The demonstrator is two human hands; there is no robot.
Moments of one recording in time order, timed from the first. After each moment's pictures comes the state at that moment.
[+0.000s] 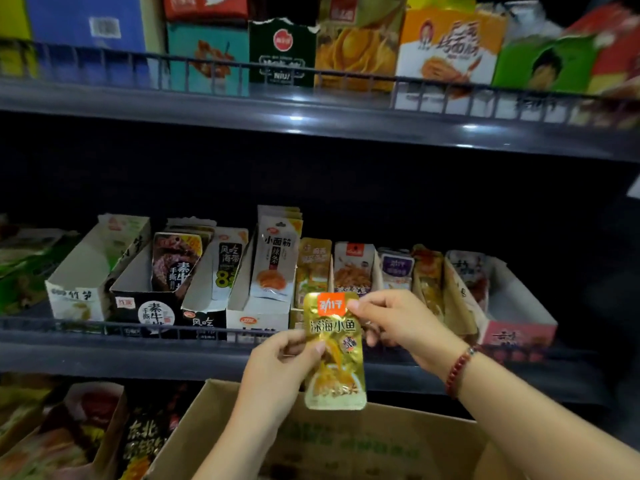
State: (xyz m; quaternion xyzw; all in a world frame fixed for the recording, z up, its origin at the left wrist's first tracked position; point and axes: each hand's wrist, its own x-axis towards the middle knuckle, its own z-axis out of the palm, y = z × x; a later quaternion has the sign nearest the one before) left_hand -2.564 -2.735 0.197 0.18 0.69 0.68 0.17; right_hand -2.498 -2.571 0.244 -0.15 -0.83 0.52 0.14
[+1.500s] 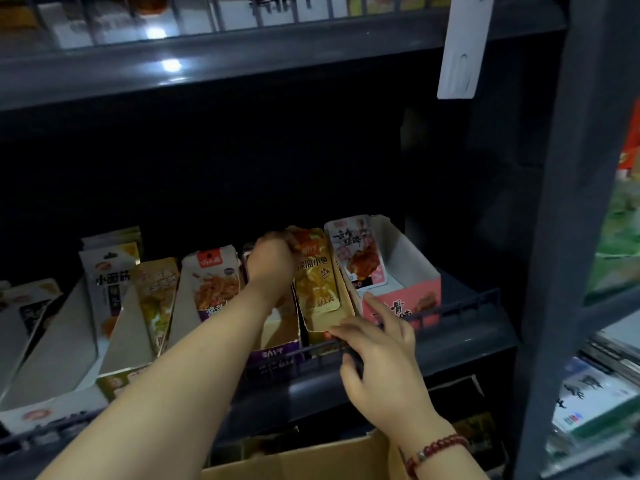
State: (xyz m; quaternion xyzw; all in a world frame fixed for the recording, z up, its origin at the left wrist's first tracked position) left_hand -2.615 -2.420 0.220 0.40 0.85 0.30 -0.12; right_hand -2.424 -2.421 0.118 -0.21 -0.87 0.14 0.43
